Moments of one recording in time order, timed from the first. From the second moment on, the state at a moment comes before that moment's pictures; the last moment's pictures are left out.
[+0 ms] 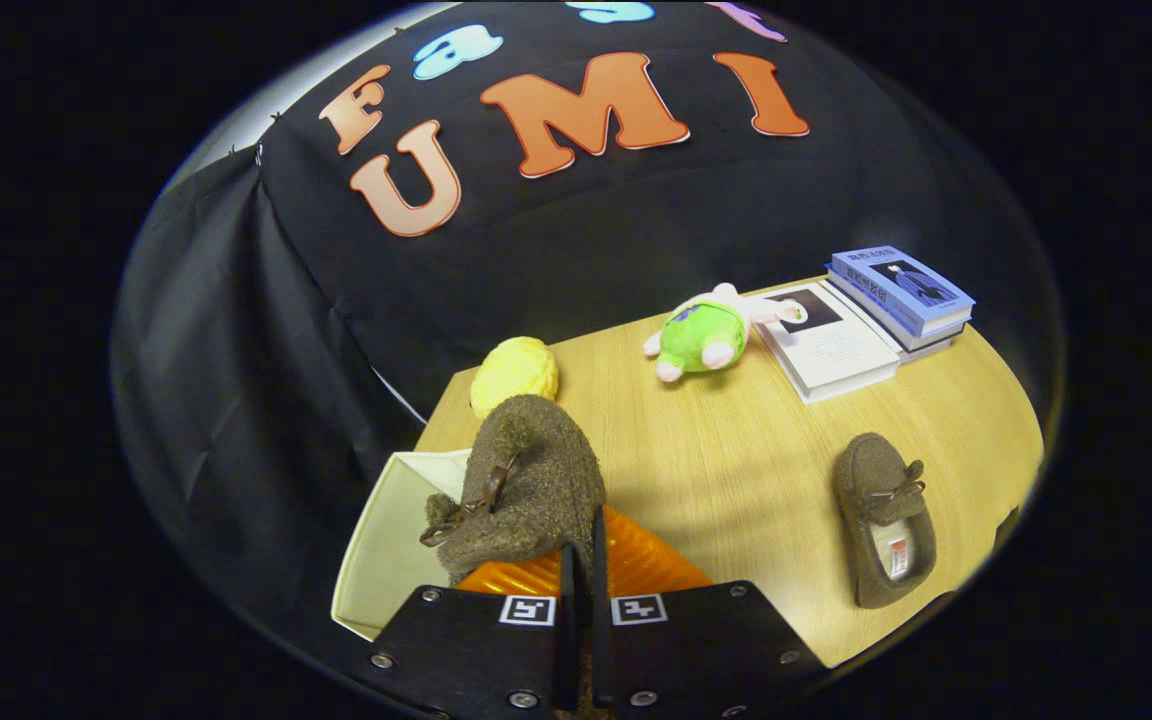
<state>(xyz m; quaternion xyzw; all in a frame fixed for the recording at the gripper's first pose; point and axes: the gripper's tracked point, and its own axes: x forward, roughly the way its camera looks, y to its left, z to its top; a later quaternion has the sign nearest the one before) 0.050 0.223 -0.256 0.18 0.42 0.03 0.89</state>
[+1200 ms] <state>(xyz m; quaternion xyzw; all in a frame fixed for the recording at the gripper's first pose) 0.024 0.396 -0.354 0.15 0.57 0.06 0.81</state>
